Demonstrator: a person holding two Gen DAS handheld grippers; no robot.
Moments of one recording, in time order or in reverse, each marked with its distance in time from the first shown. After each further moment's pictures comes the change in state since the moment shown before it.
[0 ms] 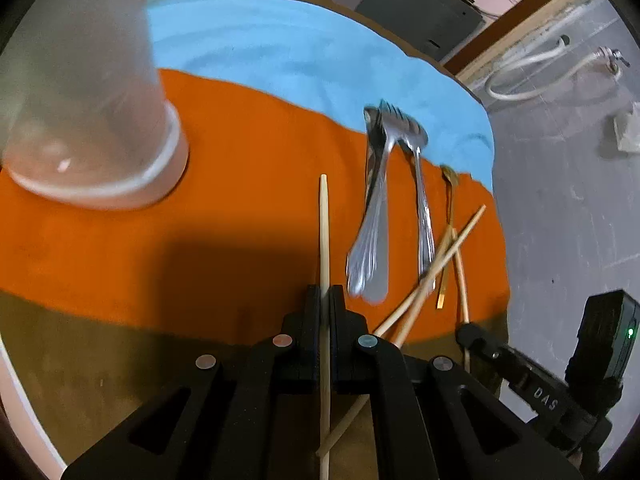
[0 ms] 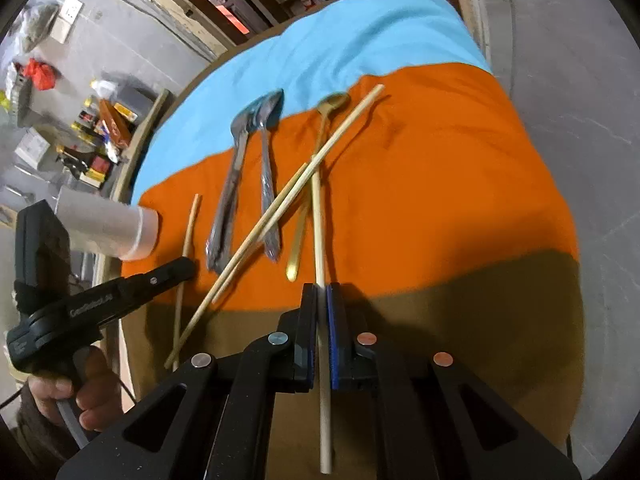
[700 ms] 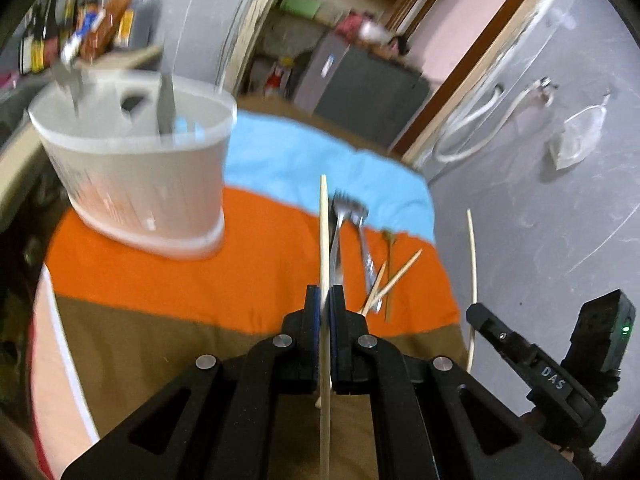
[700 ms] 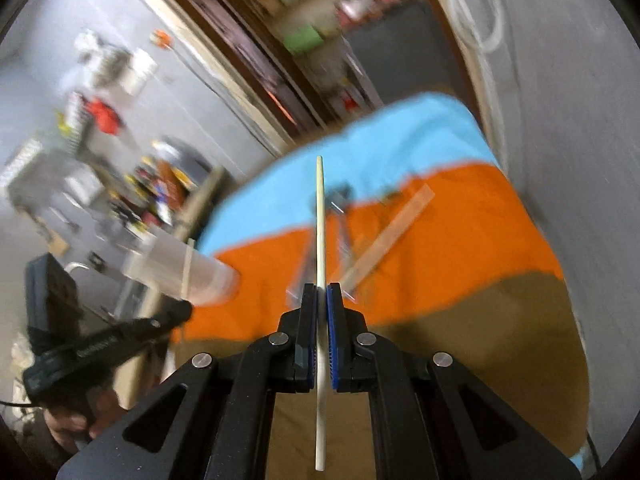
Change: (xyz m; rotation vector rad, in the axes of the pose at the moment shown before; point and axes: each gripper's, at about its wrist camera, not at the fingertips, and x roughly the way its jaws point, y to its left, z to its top) left arm -0.107 -0.014 -0.047 0.096 -0.370 -0.070; right arm -0.076 0.049 -0.034 -0.097 -0.449 0.181
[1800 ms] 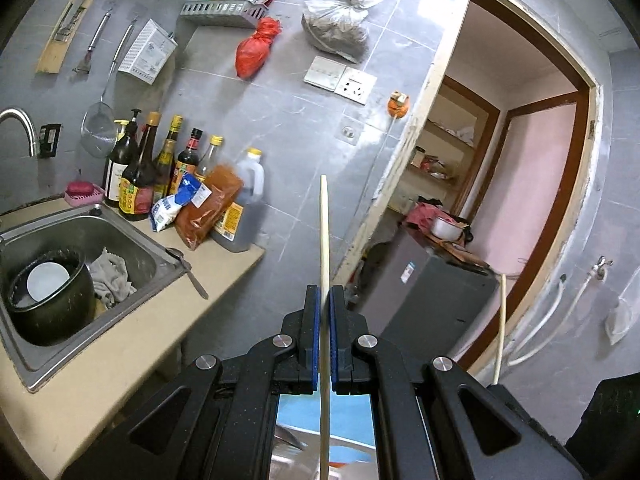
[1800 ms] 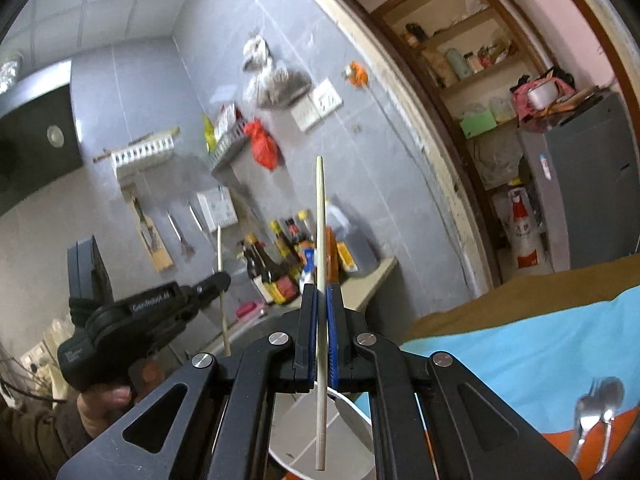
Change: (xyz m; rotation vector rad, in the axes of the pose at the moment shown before) left arm -0.086 0.165 0.152 -0.103 -0.647 0.195; right arm 0.151 0.173 0.061 -0.275 -0.210 0.442
